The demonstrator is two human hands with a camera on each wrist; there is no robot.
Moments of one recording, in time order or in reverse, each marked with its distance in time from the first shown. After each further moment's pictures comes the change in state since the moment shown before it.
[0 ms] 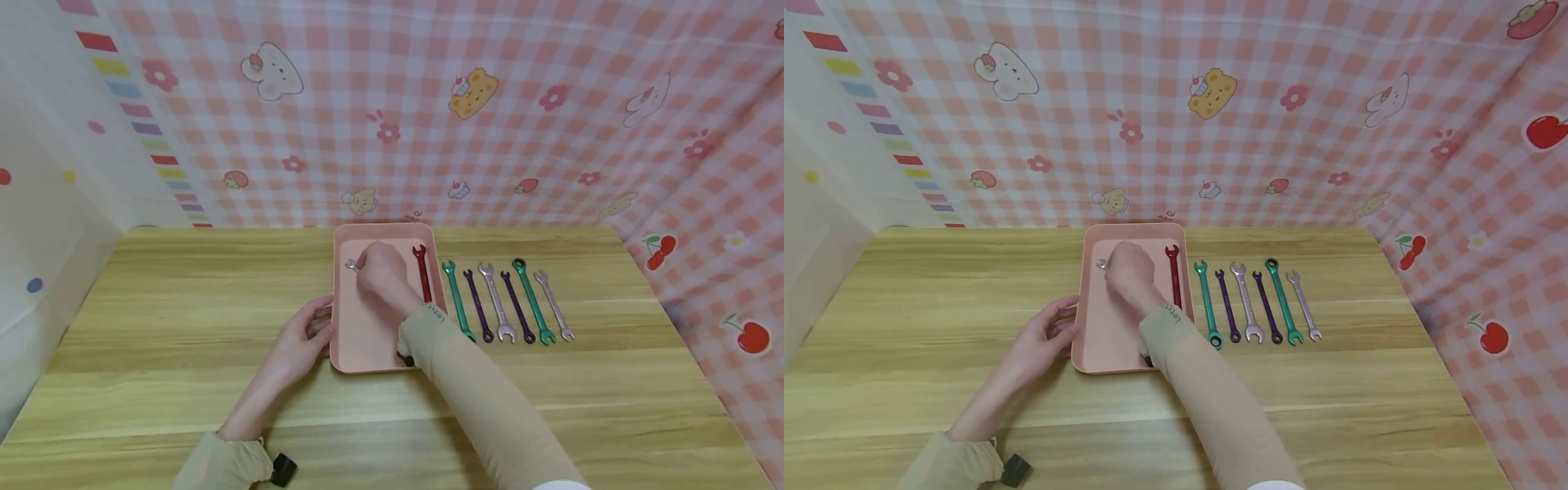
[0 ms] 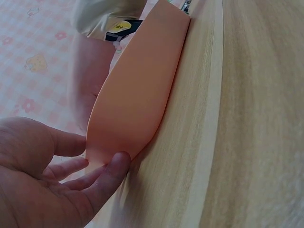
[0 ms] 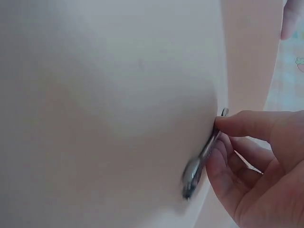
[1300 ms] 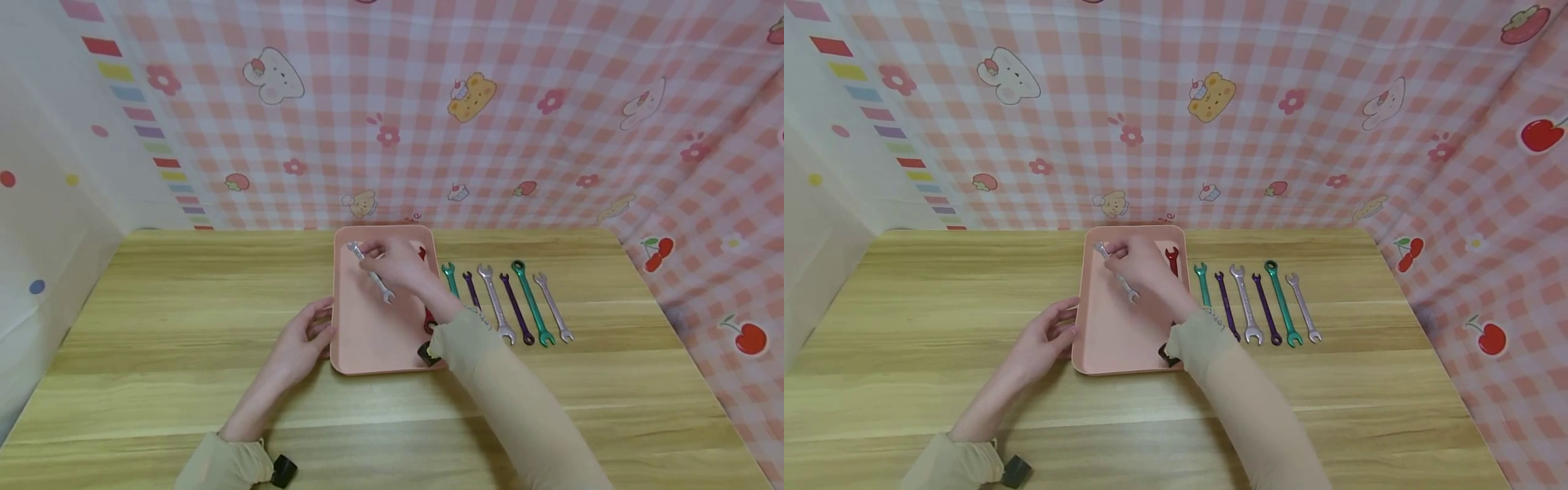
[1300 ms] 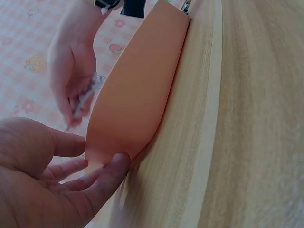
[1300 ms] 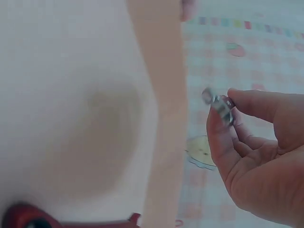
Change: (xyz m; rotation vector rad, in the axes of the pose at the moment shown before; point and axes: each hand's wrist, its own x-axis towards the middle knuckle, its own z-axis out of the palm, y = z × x) left_hand -0.002 0.000 0.000 0.017 0.009 0.014; right_hand -0.023 0.015 -0.050 0.350 -0.103 -0.276
